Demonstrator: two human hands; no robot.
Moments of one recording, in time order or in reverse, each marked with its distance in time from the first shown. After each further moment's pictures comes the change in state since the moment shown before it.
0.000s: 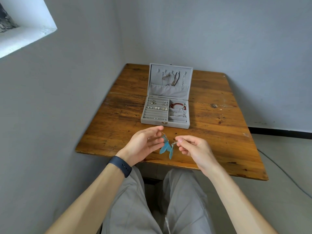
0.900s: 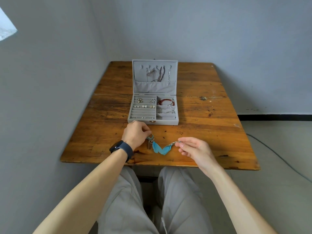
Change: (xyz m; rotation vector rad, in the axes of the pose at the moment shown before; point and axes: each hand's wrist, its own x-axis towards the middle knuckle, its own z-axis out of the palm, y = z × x) left_hand 0.063 0.001 0.004 1.450 0.368 0.270; right_hand 0.006 0.041 -0.036 0.037 0.000 0.049
